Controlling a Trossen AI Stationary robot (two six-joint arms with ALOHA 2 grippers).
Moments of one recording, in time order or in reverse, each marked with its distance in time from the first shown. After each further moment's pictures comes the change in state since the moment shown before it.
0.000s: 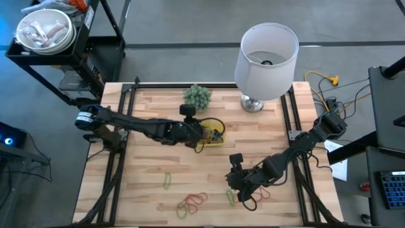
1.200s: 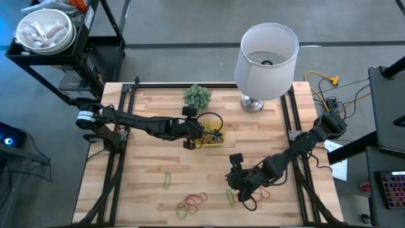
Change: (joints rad) left arm 0.090 0.000 -0.156 0.151 0.249 0.027; right arm 0.000 0.000 0.000 -0.002 0.001 0.003
